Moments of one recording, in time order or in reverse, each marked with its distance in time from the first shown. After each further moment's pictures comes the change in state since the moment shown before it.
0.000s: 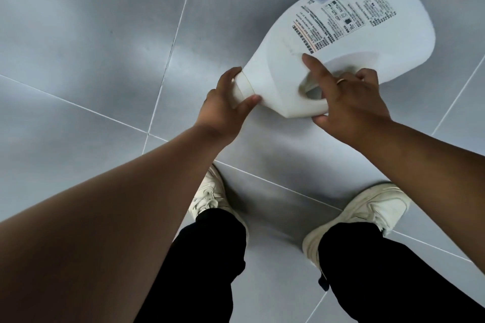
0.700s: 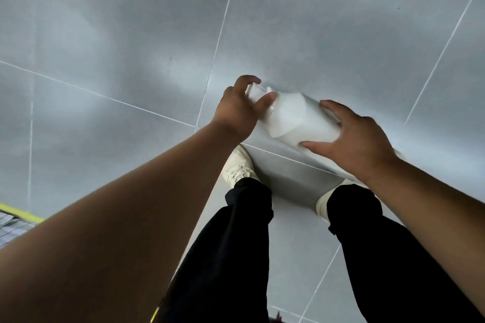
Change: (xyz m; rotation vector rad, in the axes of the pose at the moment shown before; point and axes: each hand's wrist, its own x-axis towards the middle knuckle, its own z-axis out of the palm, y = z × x) left_hand -0.112 0.082 -0.094 -0.048 -0.073 -0.005; right_hand -0.100 -0.103 -0.150 0.542 -0.252 0.533
